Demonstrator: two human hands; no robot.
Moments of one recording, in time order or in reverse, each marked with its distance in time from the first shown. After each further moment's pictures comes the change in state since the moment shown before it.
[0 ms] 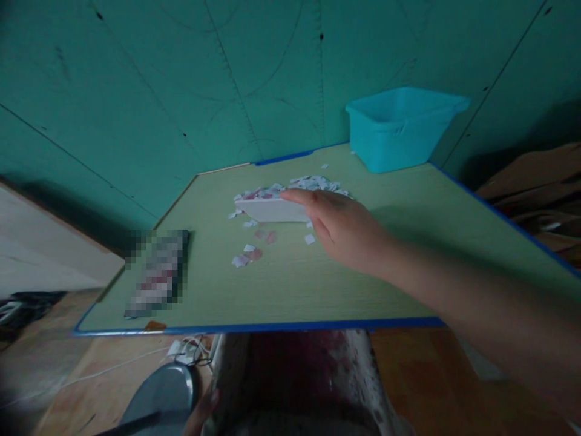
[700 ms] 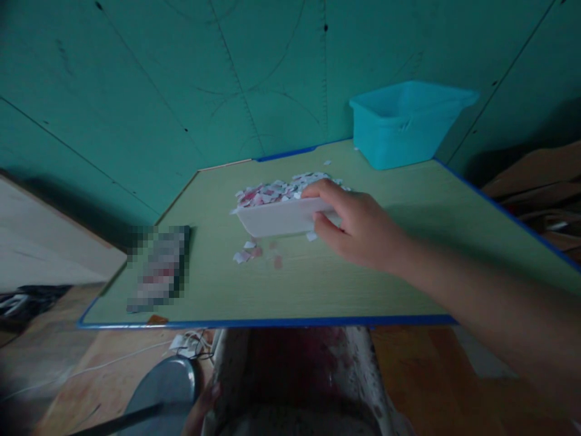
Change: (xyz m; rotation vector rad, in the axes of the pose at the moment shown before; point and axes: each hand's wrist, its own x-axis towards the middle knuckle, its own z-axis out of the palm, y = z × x) left_hand -0.002 -0.002 0.007 0.127 0.049 0.053; right_hand 0.001 -0.009 -0.020 0.080 -0.048 0.144
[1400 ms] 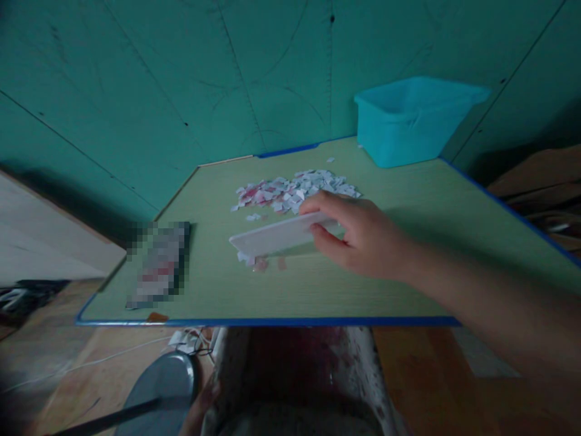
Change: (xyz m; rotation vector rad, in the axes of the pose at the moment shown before) left_hand -0.009 0.022 0.006 -0.067 0.064 -0.011; right_hand -0.005 -0.002 0.001 0.047 -0.021 -0.153
